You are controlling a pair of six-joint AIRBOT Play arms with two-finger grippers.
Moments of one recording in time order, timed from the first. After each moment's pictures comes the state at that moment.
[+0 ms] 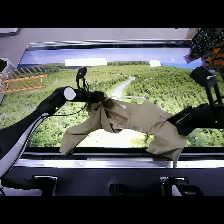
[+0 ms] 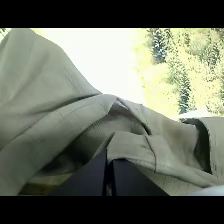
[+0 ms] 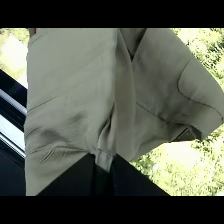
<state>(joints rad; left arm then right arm) -0.41 -1.62 1.37 1.14 -0.68 -1.64 -0.10 -0.80 1.20 2.04 -1.58 -2.13</state>
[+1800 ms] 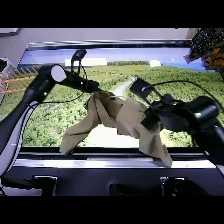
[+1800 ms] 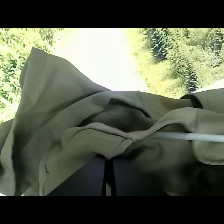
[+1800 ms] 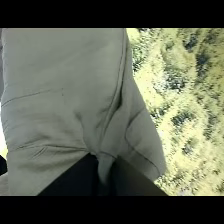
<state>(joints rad) -0.39 -1.63 1.72 1.27 -1.09 -1.57 0.54 -0.97 1.15 1.44 -1.21 -1.91</state>
